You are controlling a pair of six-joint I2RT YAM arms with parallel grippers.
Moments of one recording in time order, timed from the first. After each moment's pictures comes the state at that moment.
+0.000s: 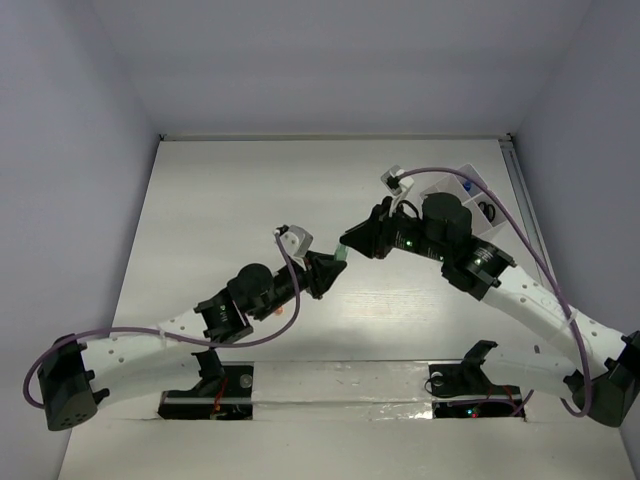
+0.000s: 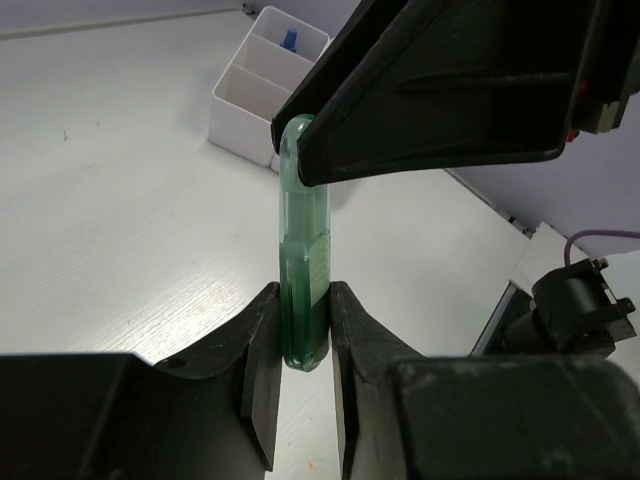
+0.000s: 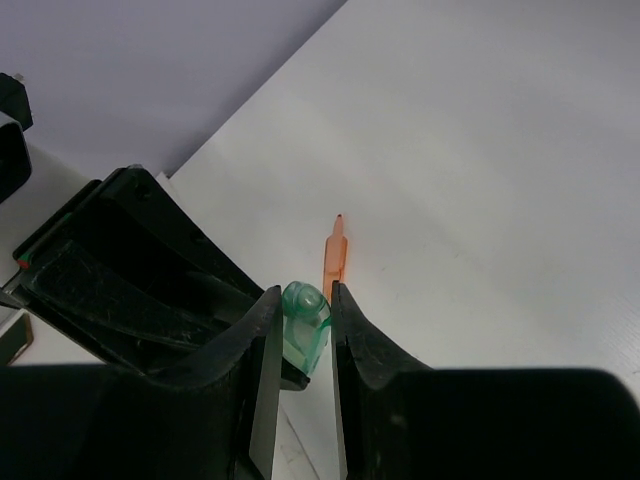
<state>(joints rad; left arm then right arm) -1.07 0.86 0.51 0.40 -0.19 -0.34 0.76 1.08 1.02 -0.17 -0.34 0.41</state>
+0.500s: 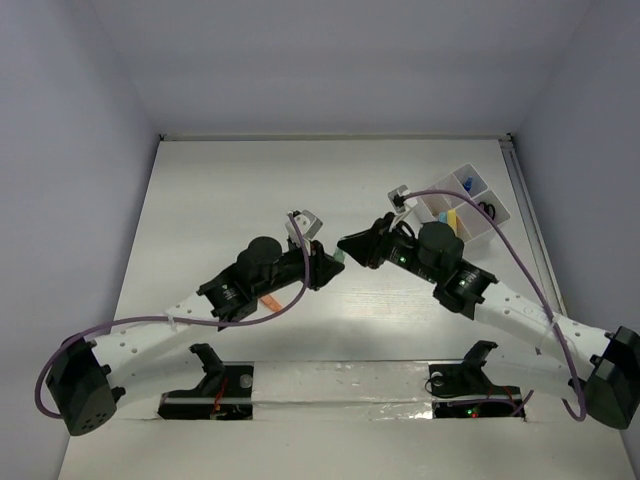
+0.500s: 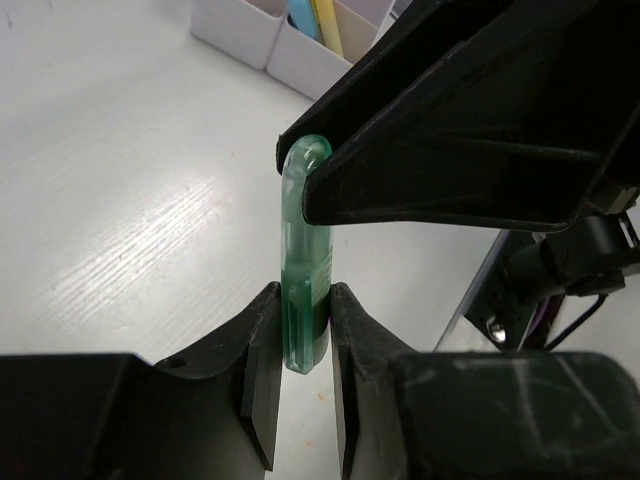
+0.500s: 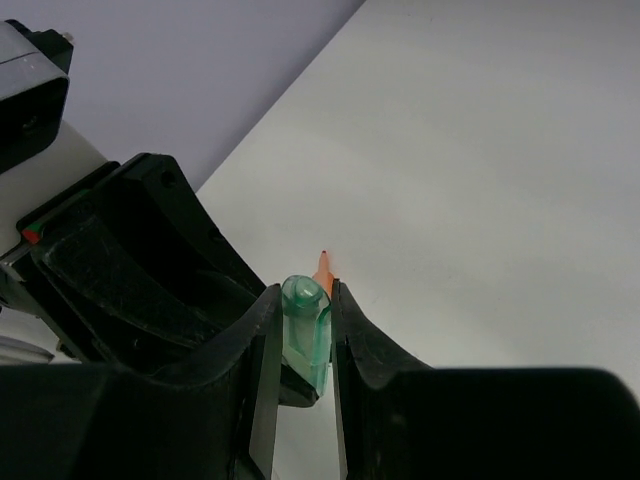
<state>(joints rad) -0.90 0.97 0.63 0.16 0.08 -0.39 0.81 1.03 0.74 0.17 -0.17 0.51</state>
